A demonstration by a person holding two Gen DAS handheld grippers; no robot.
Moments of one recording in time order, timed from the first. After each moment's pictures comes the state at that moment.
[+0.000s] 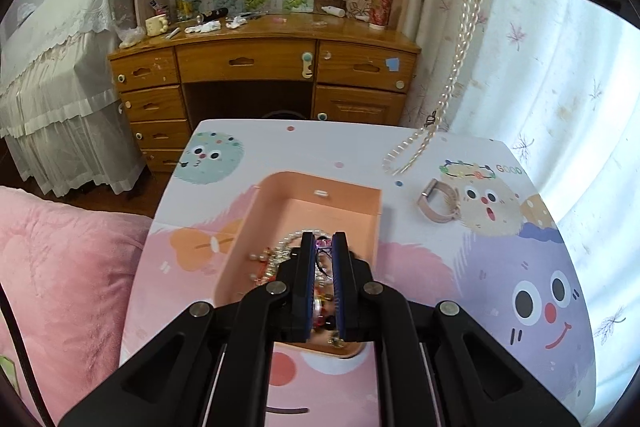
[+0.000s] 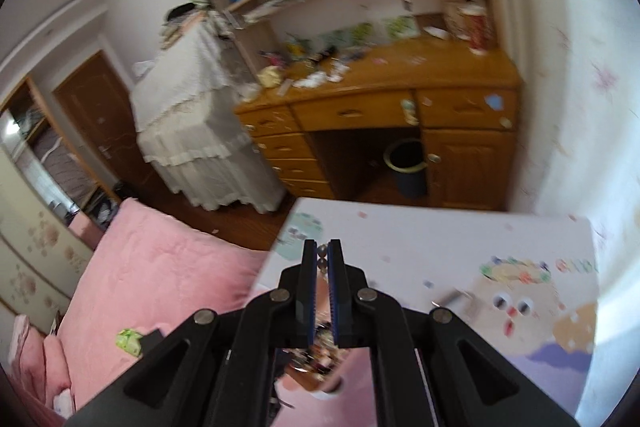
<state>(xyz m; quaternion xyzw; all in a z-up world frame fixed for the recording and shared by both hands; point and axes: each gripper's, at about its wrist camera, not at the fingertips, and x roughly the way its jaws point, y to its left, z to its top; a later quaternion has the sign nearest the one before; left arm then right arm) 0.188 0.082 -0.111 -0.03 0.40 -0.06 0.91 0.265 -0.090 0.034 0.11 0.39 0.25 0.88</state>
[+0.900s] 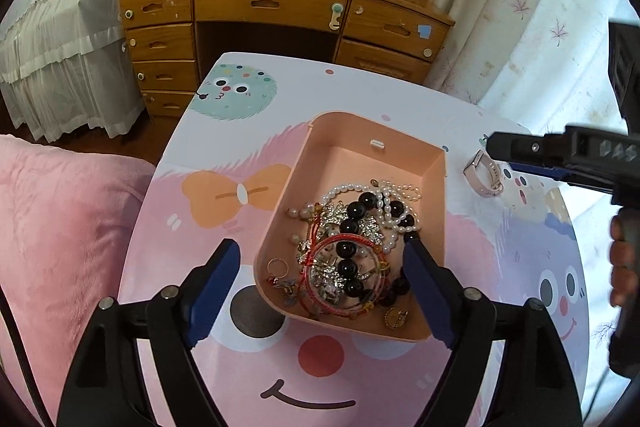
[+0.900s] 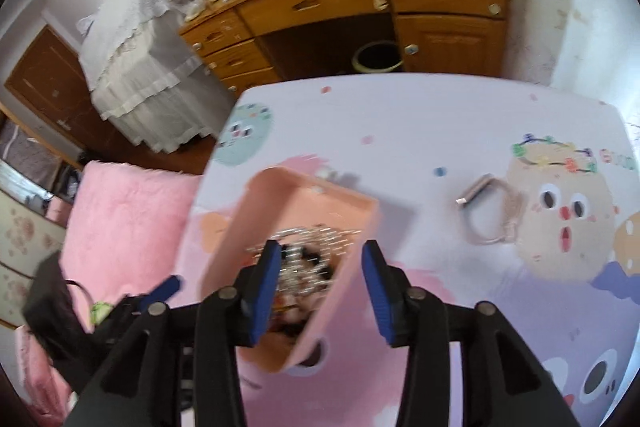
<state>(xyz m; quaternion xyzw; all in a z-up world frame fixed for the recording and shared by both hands) 0.211 0.134 -0.168 -0.08 0.47 -0.06 0.88 0.272 -0.074 -0.139 0.08 0.52 0.15 0.83</state>
